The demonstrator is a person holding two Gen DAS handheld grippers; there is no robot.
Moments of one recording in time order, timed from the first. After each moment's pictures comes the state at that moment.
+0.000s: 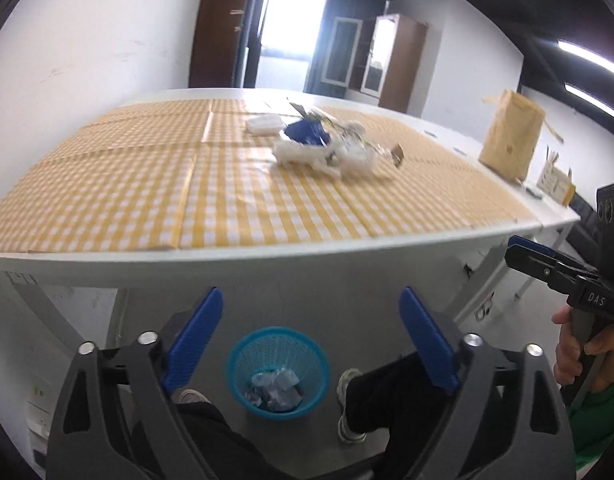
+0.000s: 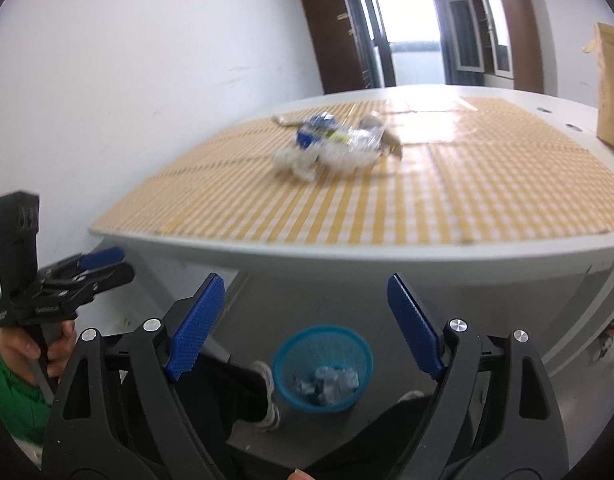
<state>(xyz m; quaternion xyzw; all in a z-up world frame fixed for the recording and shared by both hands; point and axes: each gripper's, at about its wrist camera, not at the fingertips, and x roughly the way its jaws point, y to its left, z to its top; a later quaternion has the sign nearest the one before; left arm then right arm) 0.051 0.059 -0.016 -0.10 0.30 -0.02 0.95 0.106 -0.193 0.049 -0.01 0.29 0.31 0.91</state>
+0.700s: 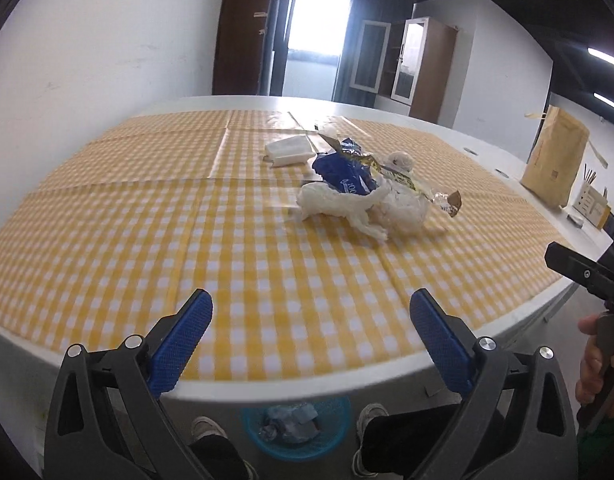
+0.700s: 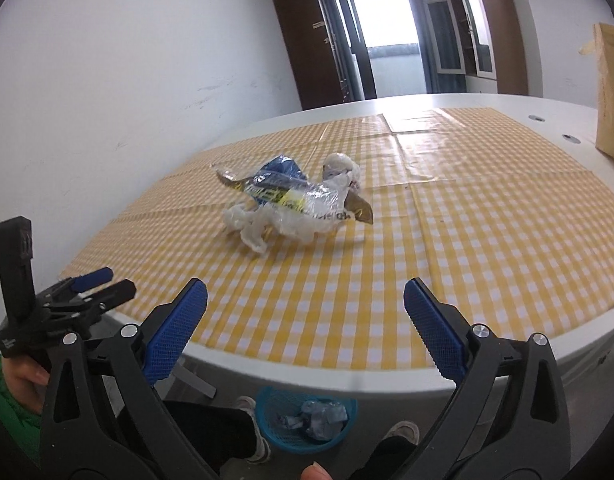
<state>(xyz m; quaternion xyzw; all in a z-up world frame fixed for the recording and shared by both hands) 0.159 0.072 -0.002 -0.09 0.30 0.03 0.95 0.213 -0.179 0.076 0.02 0.28 0.28 0.92</state>
